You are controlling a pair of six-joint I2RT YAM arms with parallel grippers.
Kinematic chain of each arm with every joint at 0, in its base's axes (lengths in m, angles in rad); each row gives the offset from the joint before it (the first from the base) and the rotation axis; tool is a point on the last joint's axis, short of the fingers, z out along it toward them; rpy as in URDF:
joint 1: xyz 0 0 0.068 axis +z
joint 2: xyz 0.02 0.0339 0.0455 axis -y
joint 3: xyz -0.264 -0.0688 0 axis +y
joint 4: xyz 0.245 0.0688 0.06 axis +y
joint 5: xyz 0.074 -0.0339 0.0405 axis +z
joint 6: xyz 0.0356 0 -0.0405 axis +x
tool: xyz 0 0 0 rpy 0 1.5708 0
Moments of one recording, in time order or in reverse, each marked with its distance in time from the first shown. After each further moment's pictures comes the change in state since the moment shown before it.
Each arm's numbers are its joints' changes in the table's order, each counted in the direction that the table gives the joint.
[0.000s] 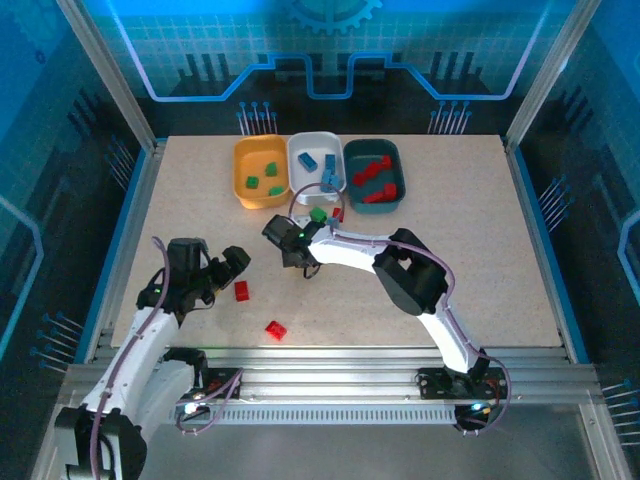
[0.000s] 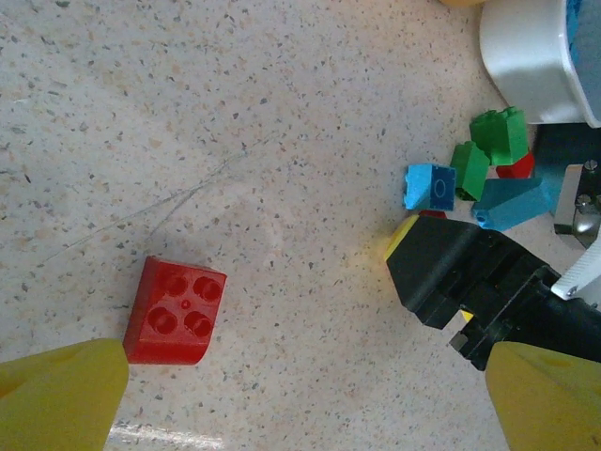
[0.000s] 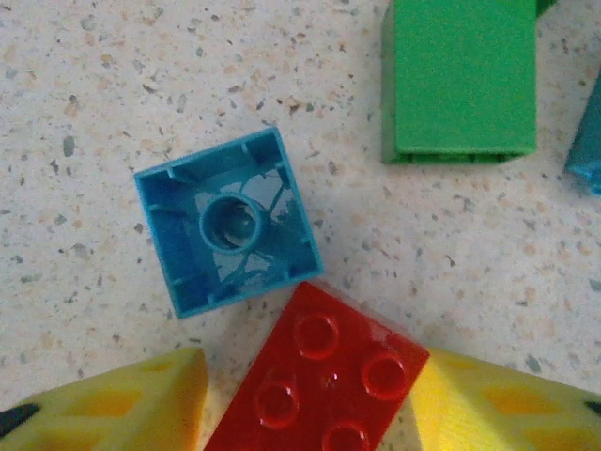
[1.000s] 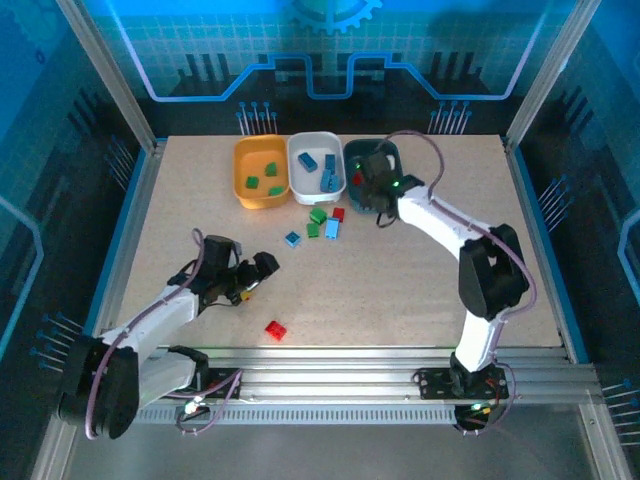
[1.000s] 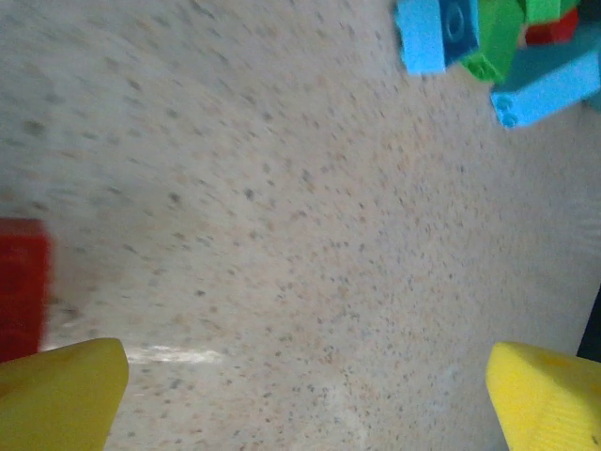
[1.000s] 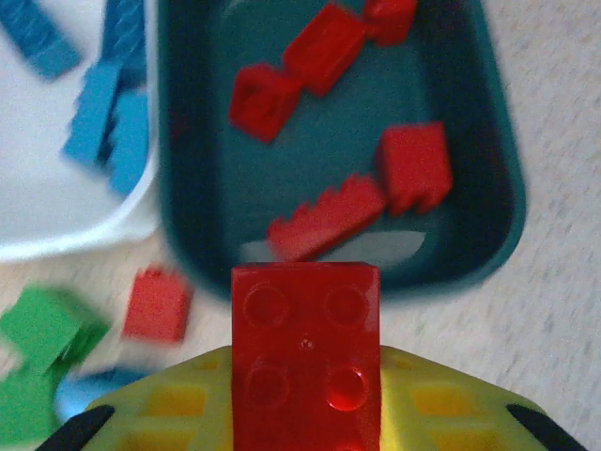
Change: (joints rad) left arm -0.203 -0.300 0.049 -0.288 -0.108 -0.078; right arm -0.477 0.376 0.176 -0.085 0.059 -0.325
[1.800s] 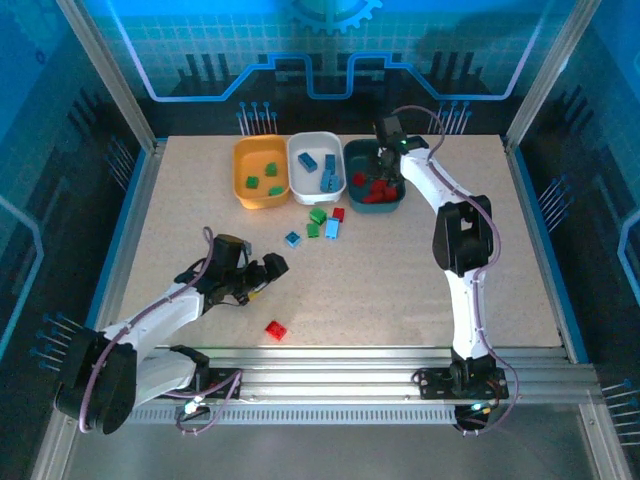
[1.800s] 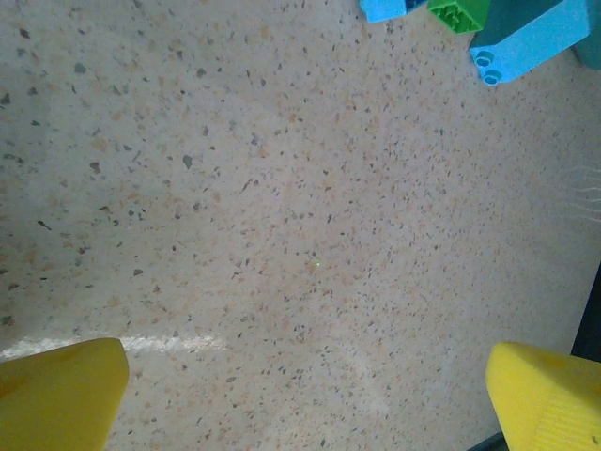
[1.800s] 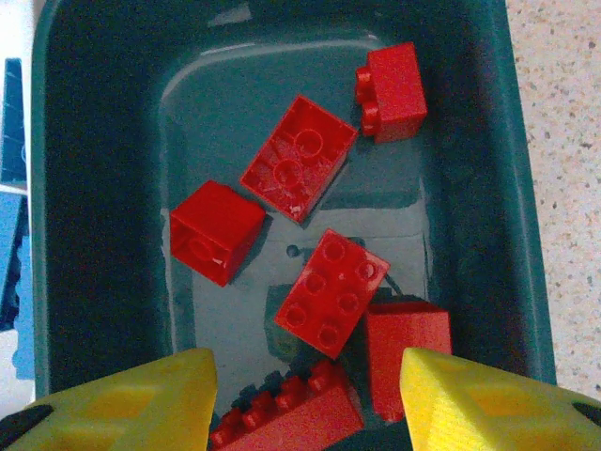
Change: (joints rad) left arm -0.067 -0.005 -0.031 0.012 0.023 -0.016; right arm -0.158 -0.393 -0.522 0.216 0.192 -0.114
